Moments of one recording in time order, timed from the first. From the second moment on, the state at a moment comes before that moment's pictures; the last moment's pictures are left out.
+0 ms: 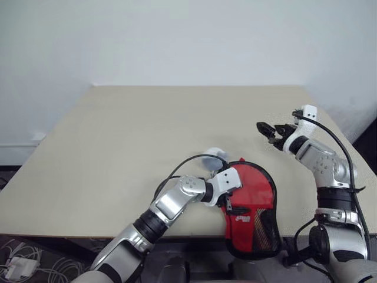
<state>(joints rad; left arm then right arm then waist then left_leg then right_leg) -0.51 0.24 -0.63 0.13 -0.14 0.44 -0.83 -0.69 -0.36 -0.20 0.31 0.47 0.74 0.46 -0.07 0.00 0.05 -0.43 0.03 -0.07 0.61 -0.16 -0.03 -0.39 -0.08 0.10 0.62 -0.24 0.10</state>
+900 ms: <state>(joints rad) -0.51 0.22 -0.61 0.13 -0.12 0.49 -0.85 -1.02 -0.28 0.07 0.98 0.27 0.79 1.00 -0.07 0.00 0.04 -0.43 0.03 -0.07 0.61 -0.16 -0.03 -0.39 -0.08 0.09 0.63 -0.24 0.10</state>
